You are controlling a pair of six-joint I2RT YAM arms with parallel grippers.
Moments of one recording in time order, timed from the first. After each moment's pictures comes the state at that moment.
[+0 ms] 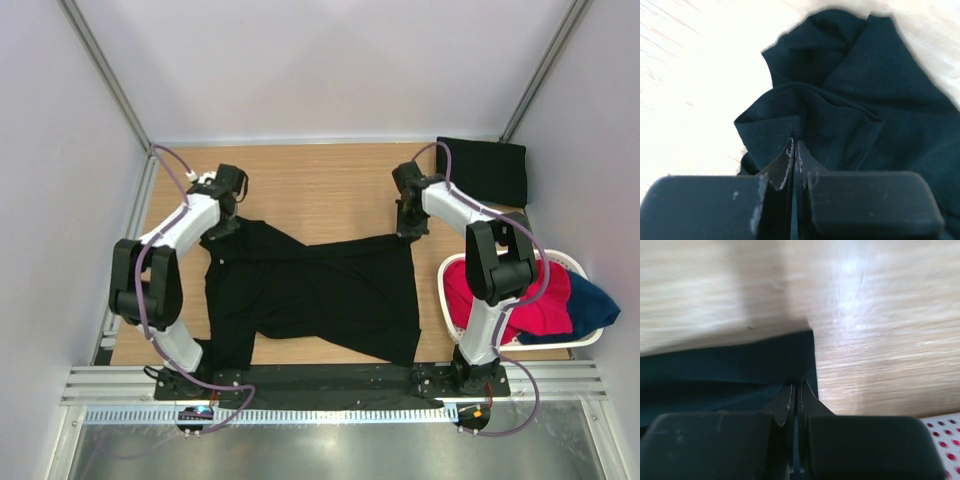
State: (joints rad) left arm -0.24 1.74 1.26 -0.76 -0.51 -0.63; right arm 0.28 1.88 1.32 -0.75 0.16 0.38
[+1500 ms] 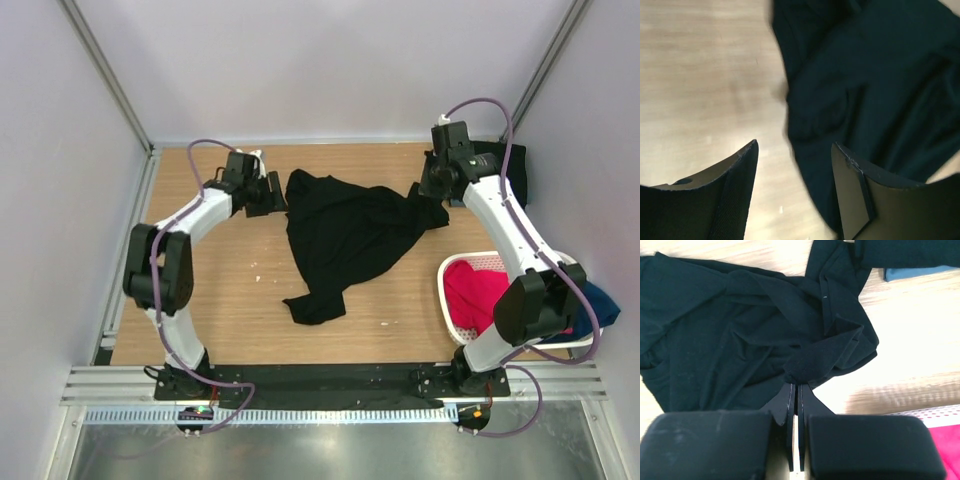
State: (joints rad) left arm -0.27 1.77 1.31 -0.36 0.21 -0.38; right arm 0.21 1.57 1.54 -0.82 0.16 0.35
